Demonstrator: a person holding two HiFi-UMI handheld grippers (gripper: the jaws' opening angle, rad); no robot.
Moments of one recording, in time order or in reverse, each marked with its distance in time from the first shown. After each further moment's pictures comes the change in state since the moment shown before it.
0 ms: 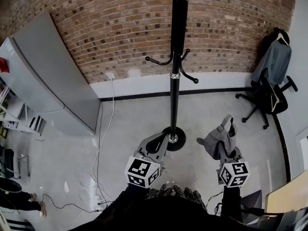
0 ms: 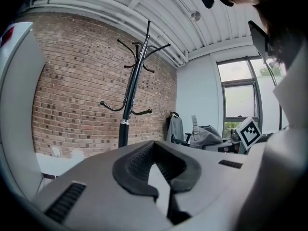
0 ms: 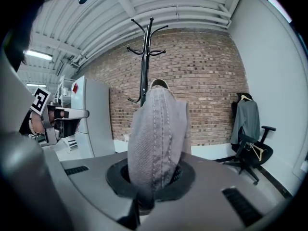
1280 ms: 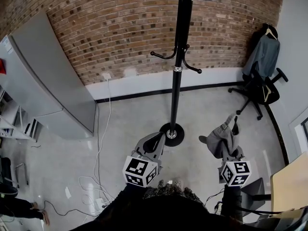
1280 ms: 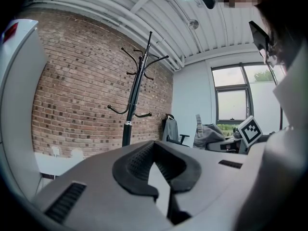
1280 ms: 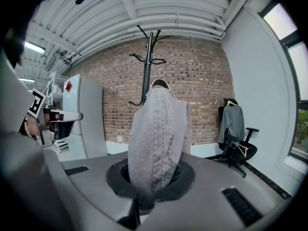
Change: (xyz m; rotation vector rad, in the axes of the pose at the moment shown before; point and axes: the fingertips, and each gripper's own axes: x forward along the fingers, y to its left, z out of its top) left arm -0.078 0.016 0.000 -0.007 -0.019 -0.064; right arm -0.063 0.059 0.000 0.015 -0.020 -0.149
